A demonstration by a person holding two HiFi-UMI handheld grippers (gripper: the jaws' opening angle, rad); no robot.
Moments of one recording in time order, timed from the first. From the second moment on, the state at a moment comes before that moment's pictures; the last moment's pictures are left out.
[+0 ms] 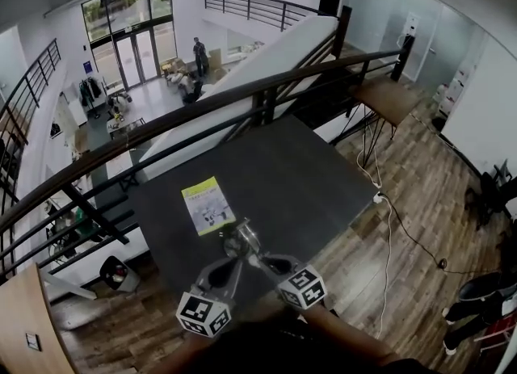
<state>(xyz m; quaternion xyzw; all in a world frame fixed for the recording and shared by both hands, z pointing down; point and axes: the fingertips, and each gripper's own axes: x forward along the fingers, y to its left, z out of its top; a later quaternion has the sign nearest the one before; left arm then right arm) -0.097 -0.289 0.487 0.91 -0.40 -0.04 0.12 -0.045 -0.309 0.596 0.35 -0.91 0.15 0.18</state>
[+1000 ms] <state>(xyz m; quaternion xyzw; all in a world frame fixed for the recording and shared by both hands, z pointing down) -0.053 -0.248 0.470 0.90 -0.41 -0.05 0.10 -0.028 -0.242 0.477 0.31 -0.94 0.11 0.02</state>
